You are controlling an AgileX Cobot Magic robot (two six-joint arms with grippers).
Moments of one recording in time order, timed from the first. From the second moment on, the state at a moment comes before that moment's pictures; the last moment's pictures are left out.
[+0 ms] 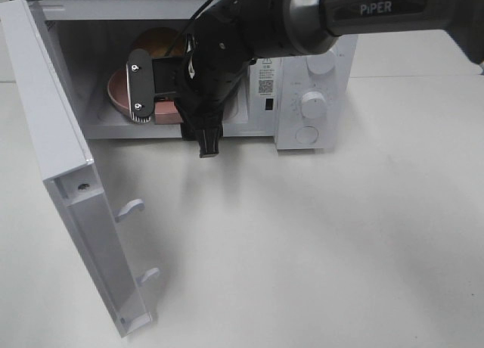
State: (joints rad) left arm 0.12 0.00 -0.50 -0.16 1.04 0.05; right arm 0.72 2.21 -1.69 -0.28 0.43 -0.91
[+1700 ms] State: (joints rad) left arm 0.12 0.00 -0.50 -0.16 1.04 0.05; right arm 0.72 1.68 -1.01 -0.28 0.32 -0.49
